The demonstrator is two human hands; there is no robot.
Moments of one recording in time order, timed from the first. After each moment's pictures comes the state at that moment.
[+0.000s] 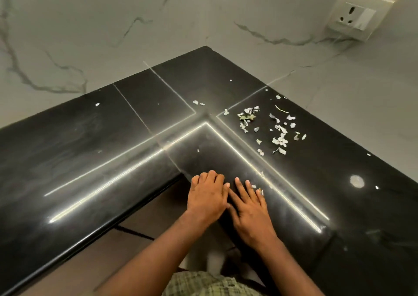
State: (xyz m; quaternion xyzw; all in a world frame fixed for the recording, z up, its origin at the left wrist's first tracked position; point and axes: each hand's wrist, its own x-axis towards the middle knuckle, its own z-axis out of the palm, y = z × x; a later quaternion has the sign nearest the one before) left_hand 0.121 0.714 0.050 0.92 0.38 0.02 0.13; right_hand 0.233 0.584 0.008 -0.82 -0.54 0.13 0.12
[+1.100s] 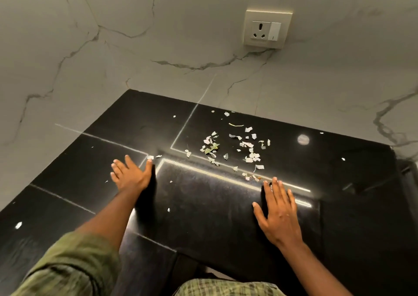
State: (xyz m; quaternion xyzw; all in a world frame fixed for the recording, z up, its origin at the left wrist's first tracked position) left_hand 0.216 1.065 0.025 0.84 0.51 0.03 0.20; right_hand 0.292 0.617 -0.002 -0.96 -0.23 -0.03 0.16
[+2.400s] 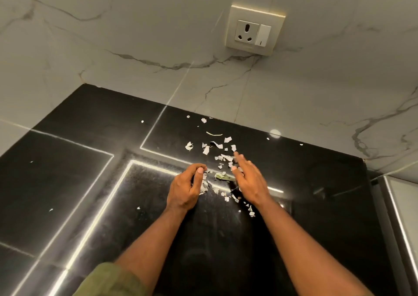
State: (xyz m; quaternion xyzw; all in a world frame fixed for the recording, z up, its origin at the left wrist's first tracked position) left_hand 0.334 0.886 0.032 0.85 0.14 0.18 0.47; right_hand 0.443 0.678 0.039 -0.92 -0.20 0.13 0.32
